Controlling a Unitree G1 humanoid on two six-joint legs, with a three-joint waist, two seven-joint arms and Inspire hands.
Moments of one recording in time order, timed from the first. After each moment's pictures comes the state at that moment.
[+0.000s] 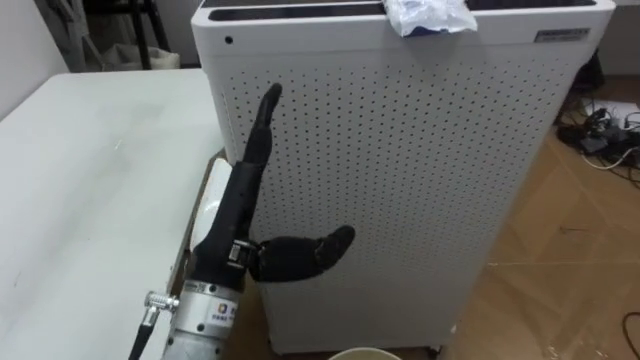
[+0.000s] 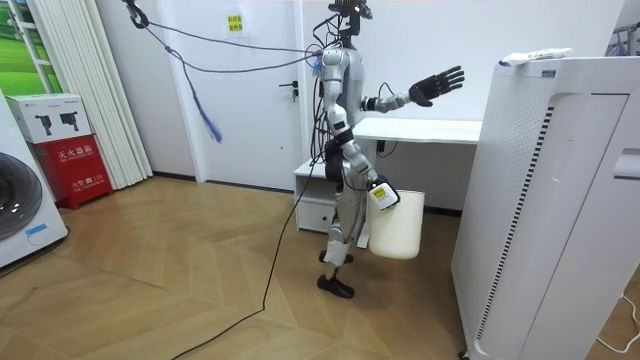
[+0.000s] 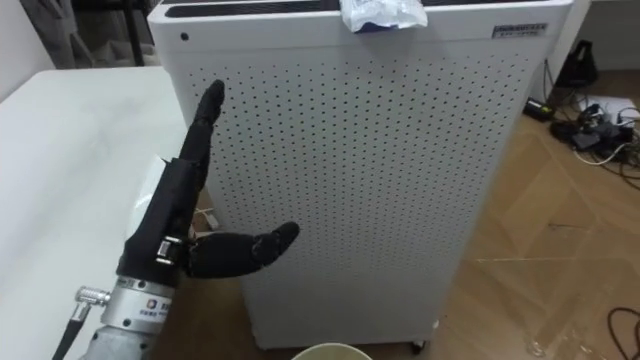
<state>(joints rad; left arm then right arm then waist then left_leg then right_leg) -0.06 0.28 -0.30 -0.09 0.24 -0.33 0.29 -0.05 -0.27 0.29 1.05 0.31 -0.16 0.11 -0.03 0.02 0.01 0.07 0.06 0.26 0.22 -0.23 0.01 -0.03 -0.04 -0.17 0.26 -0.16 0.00</state>
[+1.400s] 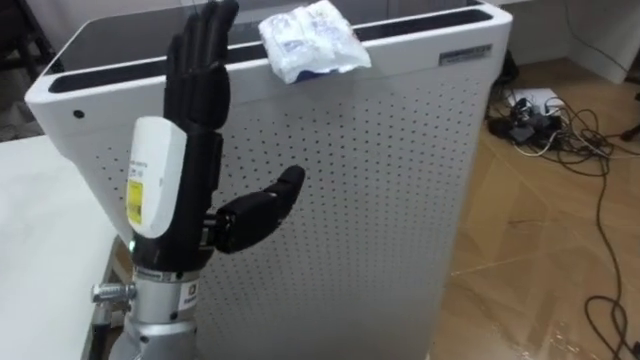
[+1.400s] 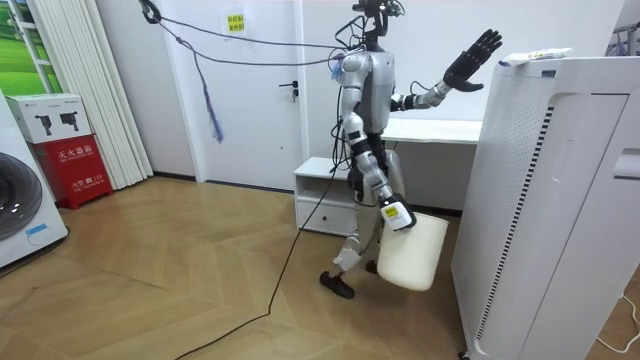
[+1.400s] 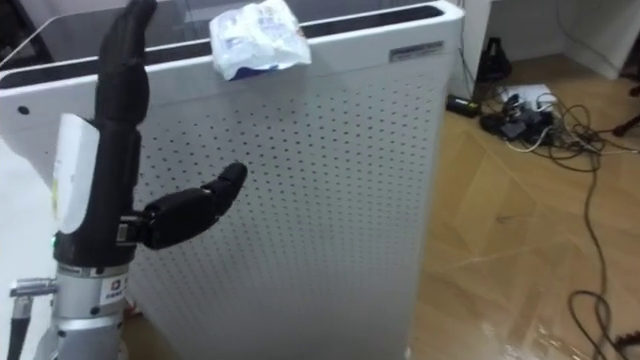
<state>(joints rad) -0.14 0.34 -0.19 -0.12 0.65 -0.43 0.63 0.00 -0.33 0.29 1.04 0.29 -0.13 0.06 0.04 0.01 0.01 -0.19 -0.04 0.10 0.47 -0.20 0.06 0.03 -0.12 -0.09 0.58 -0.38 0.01</state>
